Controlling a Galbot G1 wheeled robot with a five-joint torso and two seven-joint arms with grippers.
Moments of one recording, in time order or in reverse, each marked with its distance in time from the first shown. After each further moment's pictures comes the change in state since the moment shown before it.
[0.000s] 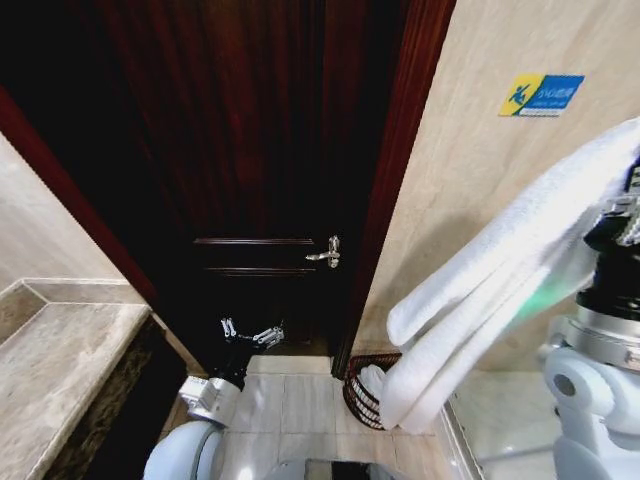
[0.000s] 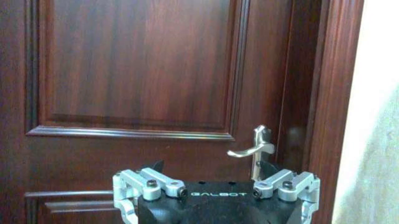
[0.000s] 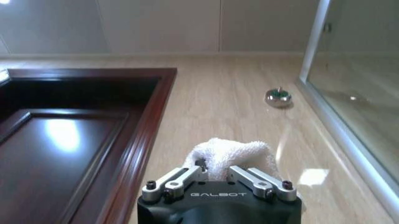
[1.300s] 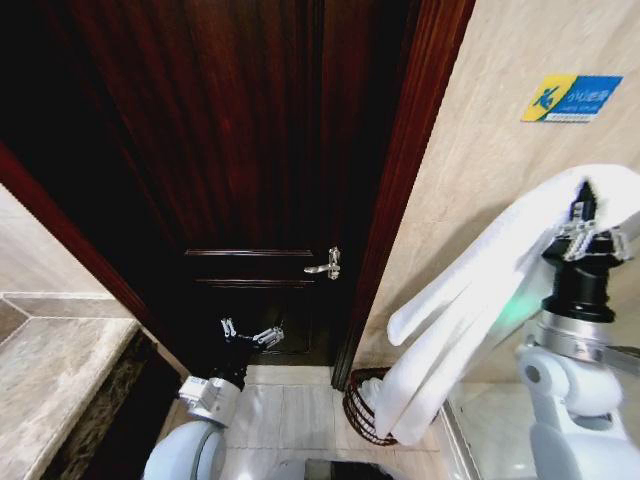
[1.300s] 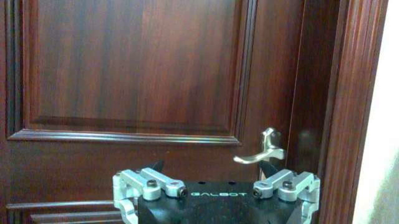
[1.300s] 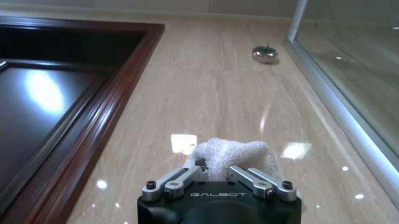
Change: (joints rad) left arm 0.000 0.000 0.000 0.000 0.000 0.000 0.000; right arm -0.014 0.039 -0.046 -0.194 -0.068 0.112 -0.050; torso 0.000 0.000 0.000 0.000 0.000
